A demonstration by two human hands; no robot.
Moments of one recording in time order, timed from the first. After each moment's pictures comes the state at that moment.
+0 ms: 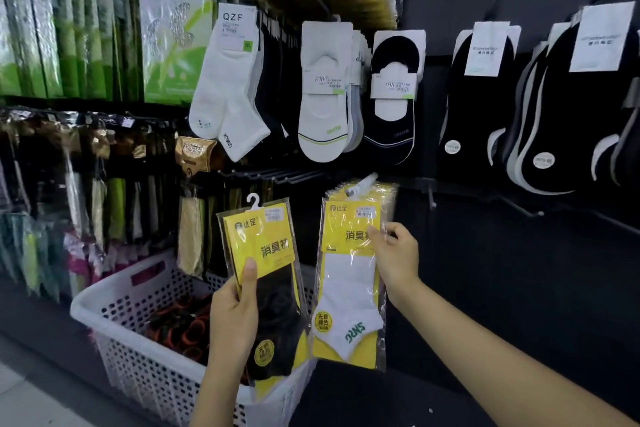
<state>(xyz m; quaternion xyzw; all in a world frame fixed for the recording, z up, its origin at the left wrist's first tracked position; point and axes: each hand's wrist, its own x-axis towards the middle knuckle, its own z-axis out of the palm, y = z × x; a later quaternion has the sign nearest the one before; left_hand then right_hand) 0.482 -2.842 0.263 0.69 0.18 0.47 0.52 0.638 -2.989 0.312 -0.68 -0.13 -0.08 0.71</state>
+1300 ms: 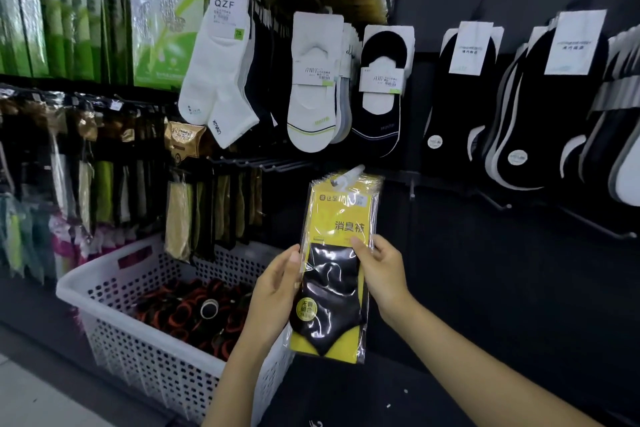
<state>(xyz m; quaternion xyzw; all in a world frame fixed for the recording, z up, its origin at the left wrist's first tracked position) 0.513 -2.884 0.251 0.68 0.04 0.31 0.66 0.604 -3.020 0.295 -0.68 -0.21 0.00 0.70</state>
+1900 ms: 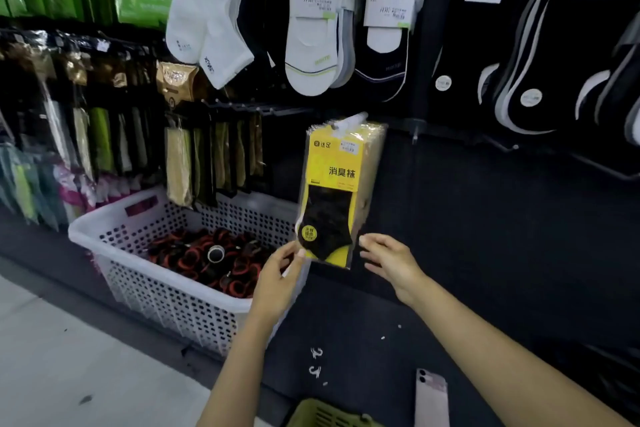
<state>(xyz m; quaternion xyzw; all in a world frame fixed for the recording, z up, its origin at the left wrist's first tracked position) 0.516 -2.888 0.176 0.76 0.14 0.26 0.58 0.618 -3.060 0.230 -0.71 -0.11 0.17 0.67</state>
